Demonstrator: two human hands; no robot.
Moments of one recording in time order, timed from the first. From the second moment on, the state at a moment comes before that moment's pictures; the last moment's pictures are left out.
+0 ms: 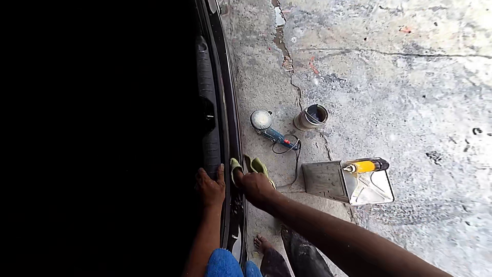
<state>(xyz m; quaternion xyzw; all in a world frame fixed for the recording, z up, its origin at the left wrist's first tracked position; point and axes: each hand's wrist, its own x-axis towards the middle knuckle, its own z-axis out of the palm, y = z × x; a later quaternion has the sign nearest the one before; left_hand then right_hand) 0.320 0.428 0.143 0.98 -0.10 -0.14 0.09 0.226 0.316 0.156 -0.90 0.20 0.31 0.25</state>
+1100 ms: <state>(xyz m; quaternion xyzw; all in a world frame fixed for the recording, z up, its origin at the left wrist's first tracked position) 0.322 0.421 0.143 0.98 -0.09 -0.16 0.11 0.241 0.328 0.176 -0.87 0.20 0.39 0.22</state>
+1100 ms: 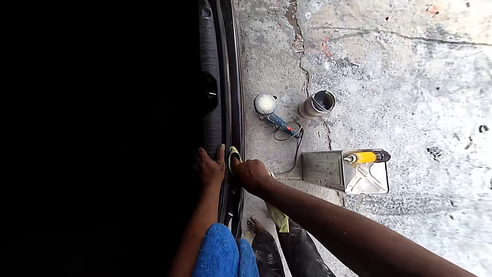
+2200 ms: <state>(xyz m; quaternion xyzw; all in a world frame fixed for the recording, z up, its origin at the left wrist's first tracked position) 0.326 0.425 0.147 0.97 -0.08 -0.19 0.15 0.251 0.311 0.191 -0.91 0.09 0.41 0.03</state>
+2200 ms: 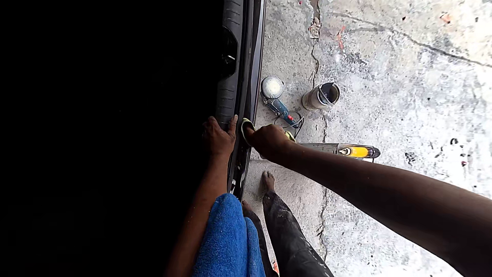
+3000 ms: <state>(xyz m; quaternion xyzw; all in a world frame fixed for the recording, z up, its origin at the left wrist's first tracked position) 0.325 0.426 0.142 0.97 -0.09 -0.17 0.13 0.177 0.337 0.164 -0.89 0.09 0.41 0.19</state>
